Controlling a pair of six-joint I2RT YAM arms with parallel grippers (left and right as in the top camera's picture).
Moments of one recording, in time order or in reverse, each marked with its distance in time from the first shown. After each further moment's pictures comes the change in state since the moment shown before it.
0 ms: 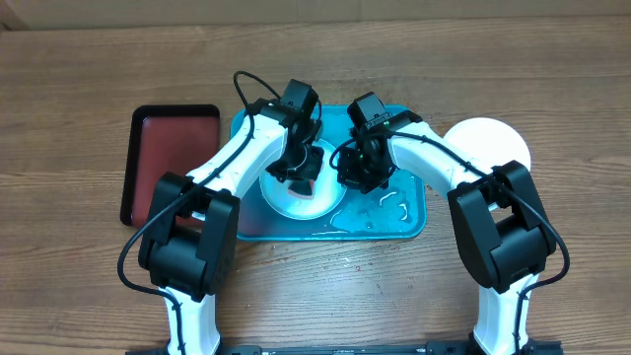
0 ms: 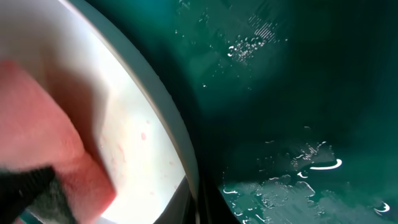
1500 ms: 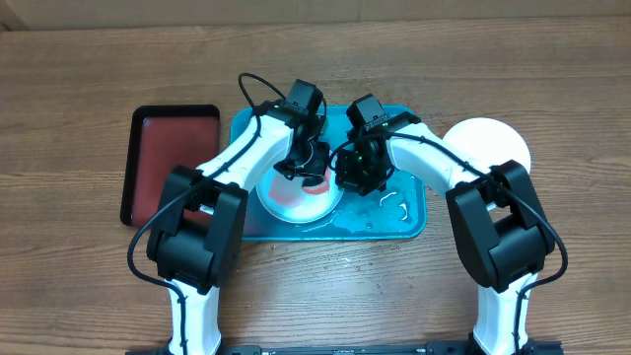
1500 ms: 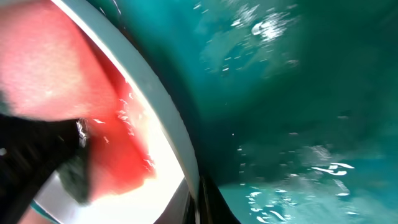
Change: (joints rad) left arm -0.012 0.053 0.011 0.056 -0.037 -0.097; right arm 0.004 0.005 -0.005 -0.001 -0.047 -0.003
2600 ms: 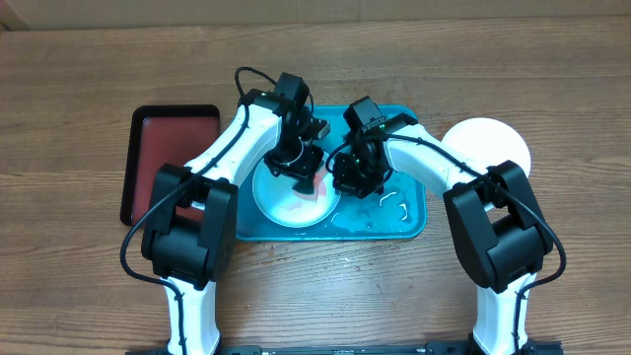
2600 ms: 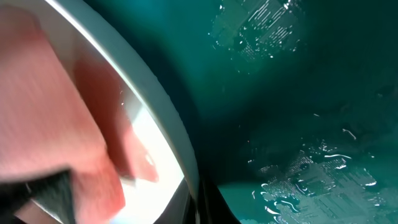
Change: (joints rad) left arm 0.056 0.006 0.067 -0.145 0.166 0.316; right arm 0.009 0.003 -0.001 -0.014 -0.027 0.000
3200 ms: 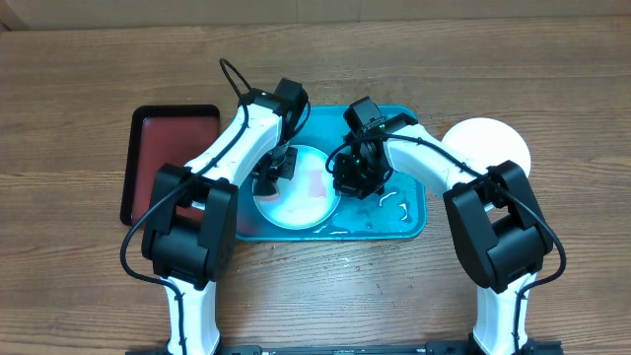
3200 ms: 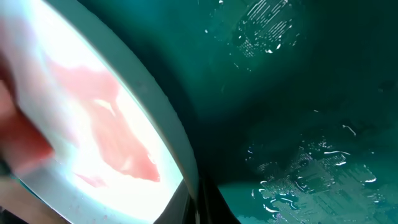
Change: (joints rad) left arm 0.000 0.001 0.005 -0.190 -0.440 -0.307; right arm 0.000 0.000 0.000 -0.006 0.000 -0.002
